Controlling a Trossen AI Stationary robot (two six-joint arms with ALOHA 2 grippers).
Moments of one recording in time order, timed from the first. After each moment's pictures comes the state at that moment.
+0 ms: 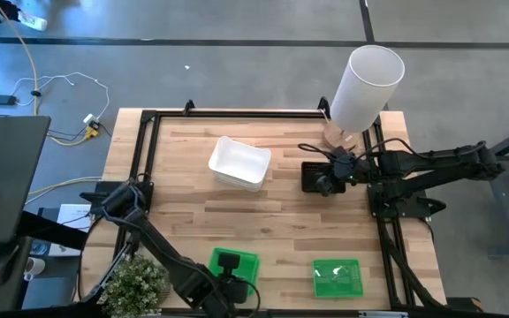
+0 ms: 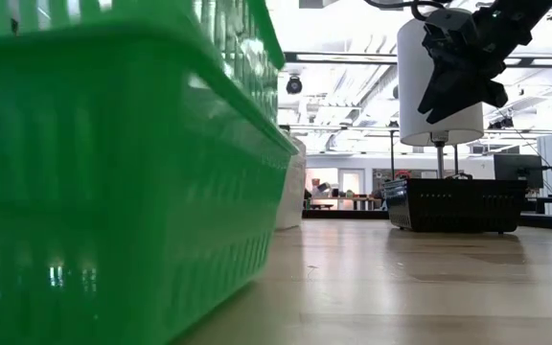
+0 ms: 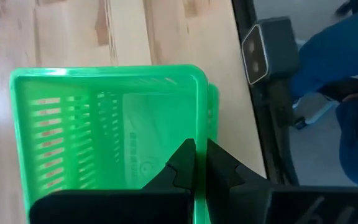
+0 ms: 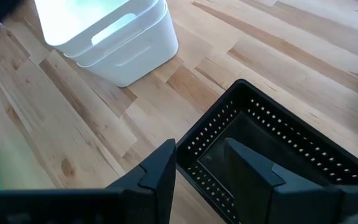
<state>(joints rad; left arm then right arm) -0.64 2.10 1.77 -0.87 -0.34 -0.53 0.04 0.94 0.74 -0.67 0.32 0.81</state>
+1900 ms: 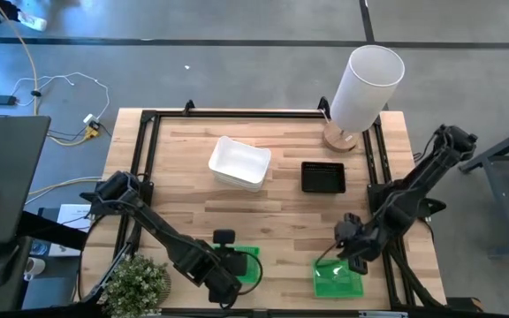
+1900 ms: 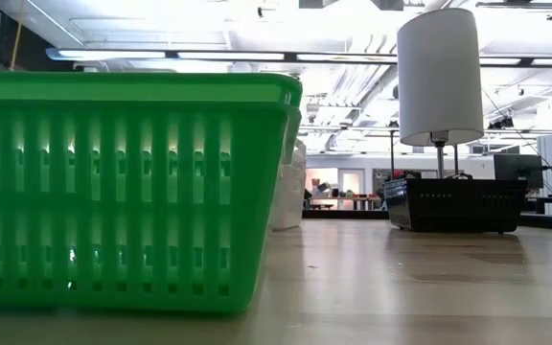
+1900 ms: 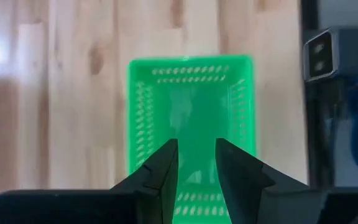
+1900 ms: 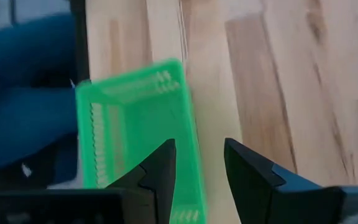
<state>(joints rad) -0.55 1.98 1.77 -1.07 -0.31 -0.58 0.83 1.16 0.74 -0.58 0.14 0.97</state>
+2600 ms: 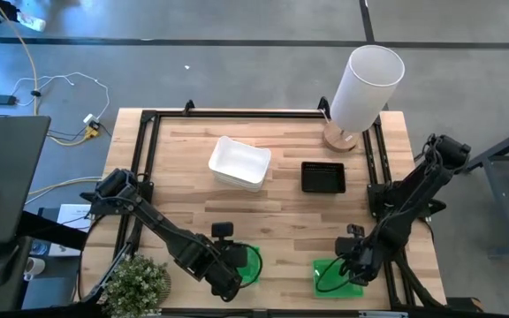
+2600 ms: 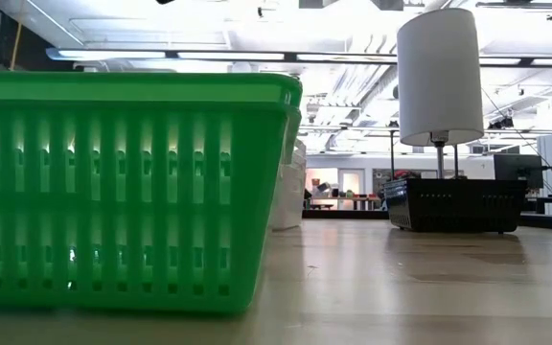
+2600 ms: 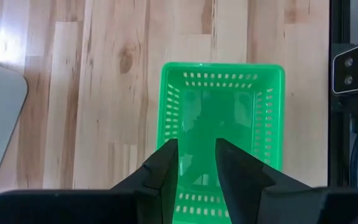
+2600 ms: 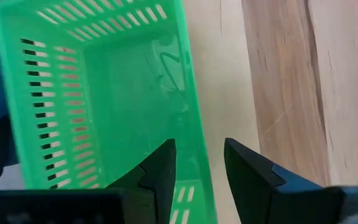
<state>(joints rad) -0.52 1.96 1.77 -1.11 -0.36 -0.62 0.94 1.38 0.74 -0.56 0.13 1.08</state>
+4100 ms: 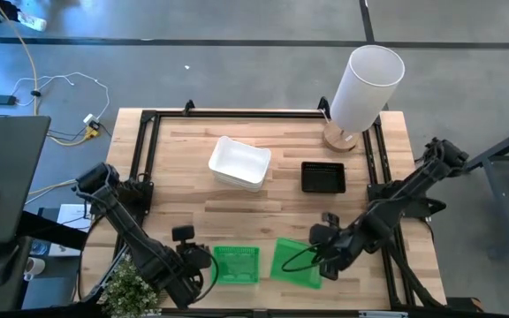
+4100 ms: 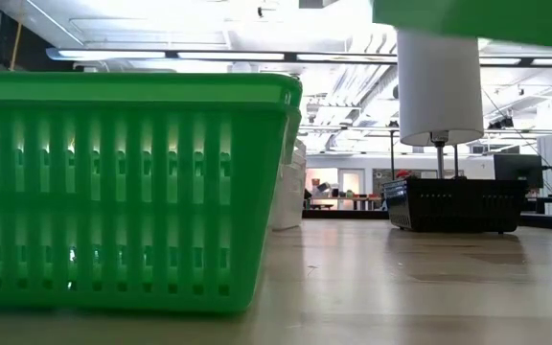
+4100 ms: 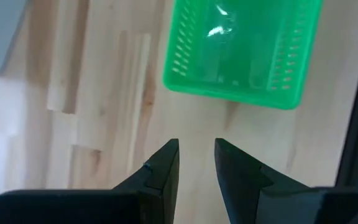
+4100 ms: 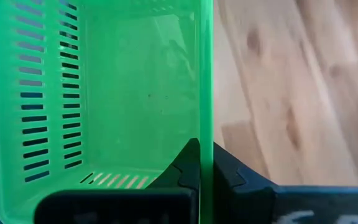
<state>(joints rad) -0.71 1.80 1.53 -1.26 -0.36 -0.97 0.70 1.45 1.12 -0.69 0.28 0.84</state>
